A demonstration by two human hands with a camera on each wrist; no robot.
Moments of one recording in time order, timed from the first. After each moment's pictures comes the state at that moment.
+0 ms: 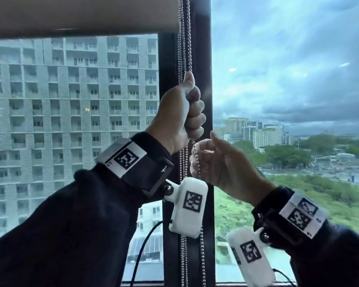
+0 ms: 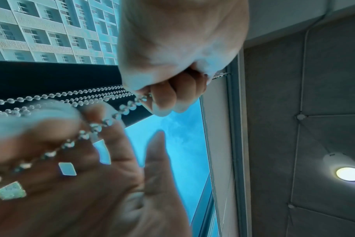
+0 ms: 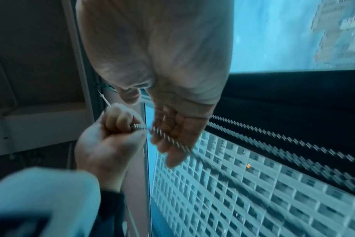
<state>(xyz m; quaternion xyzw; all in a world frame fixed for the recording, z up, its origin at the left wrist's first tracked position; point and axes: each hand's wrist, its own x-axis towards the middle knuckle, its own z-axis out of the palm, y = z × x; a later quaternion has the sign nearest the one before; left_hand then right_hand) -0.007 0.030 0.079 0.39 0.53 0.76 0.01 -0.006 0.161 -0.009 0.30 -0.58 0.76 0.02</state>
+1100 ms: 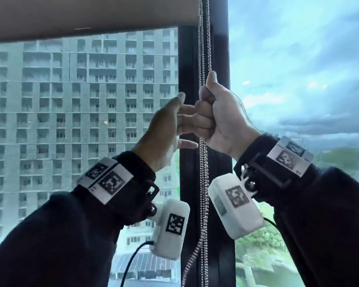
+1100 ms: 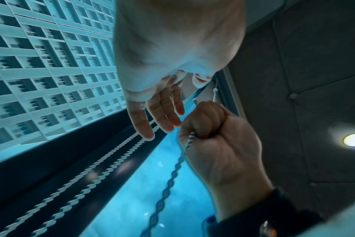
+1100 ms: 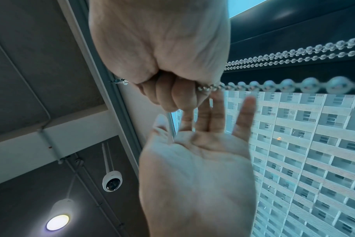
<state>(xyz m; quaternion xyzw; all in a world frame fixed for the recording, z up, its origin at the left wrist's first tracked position) -0.015 -0.028 0.079 0.35 0.61 0.70 -0.13 0.007 0.087 0.100 0.32 -0.51 0.79 0.14</state>
